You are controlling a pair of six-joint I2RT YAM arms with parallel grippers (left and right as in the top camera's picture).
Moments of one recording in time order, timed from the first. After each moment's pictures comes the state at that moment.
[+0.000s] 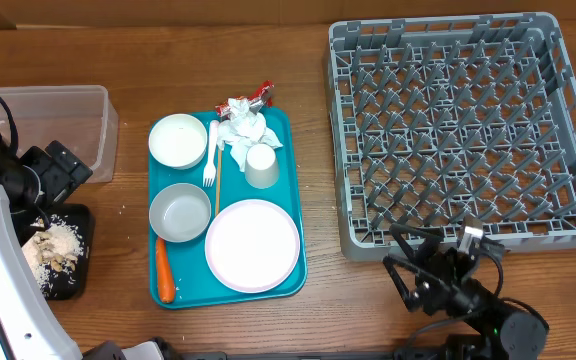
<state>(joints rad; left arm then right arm) 0.43 1.48 1.80 -1.69 -0.01 -0.47 -0.03 0.01 0.03 0.34 -0.96 1.07</state>
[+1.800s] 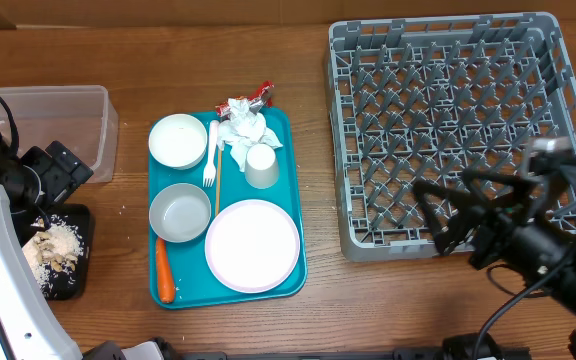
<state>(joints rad) 0.43 1.48 1.80 -1.69 0.00 -0.47 0.16 0.82 1.42 -1.02 -0.50 0.38</state>
